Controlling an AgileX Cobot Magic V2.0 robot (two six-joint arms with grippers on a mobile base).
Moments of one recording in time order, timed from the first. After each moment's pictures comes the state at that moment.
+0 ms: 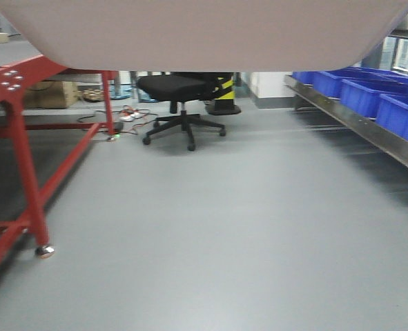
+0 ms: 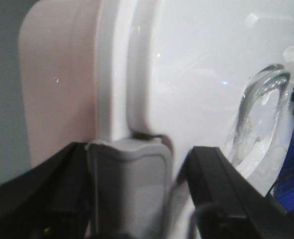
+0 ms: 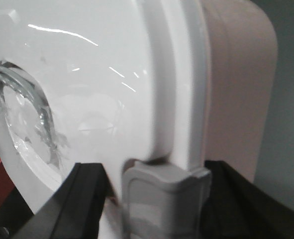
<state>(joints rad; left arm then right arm) 0.00 1.07 -1.14 -1.11 1.13 0.74 -0.14 0.99 -1.09 1.07 1.17 -0.61</state>
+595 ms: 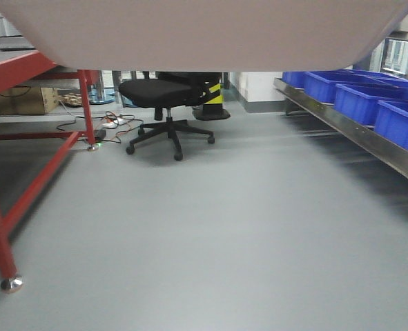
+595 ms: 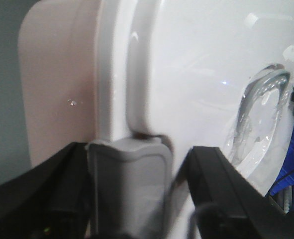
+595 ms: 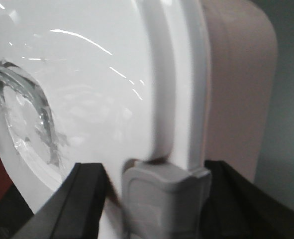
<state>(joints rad) 0.00 1.07 -1.14 -1.11 1.13 0.74 -0.14 0.99 -1.09 1.07 1.17 -0.61</state>
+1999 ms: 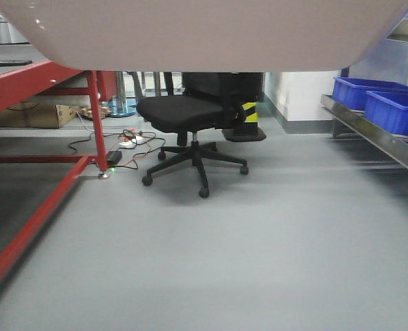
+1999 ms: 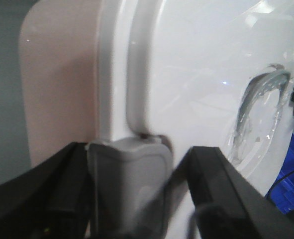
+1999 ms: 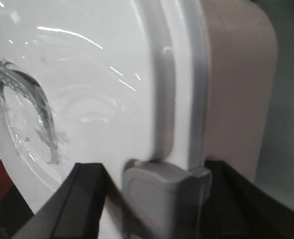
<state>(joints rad) 0.00 1.07 -1.14 -1.11 1.13 0.74 -0.14 0.99 -1.09 1.07 1.17 -0.61</state>
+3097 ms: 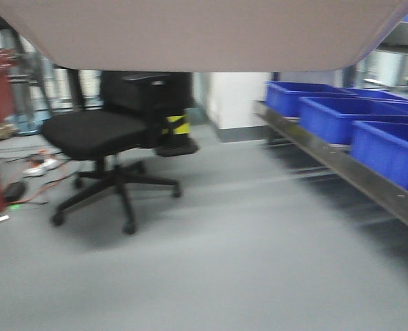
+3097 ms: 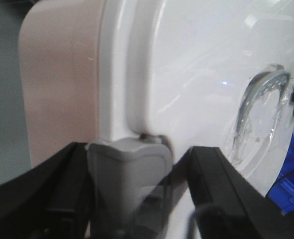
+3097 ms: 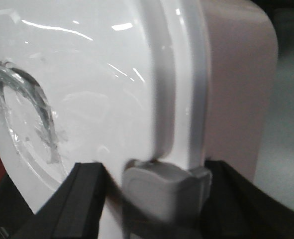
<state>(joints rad) 0.00 1.07 -1.14 -1.11 1.13 0.74 -0.14 0.99 -1.09 1.07 1.17 -0.61</state>
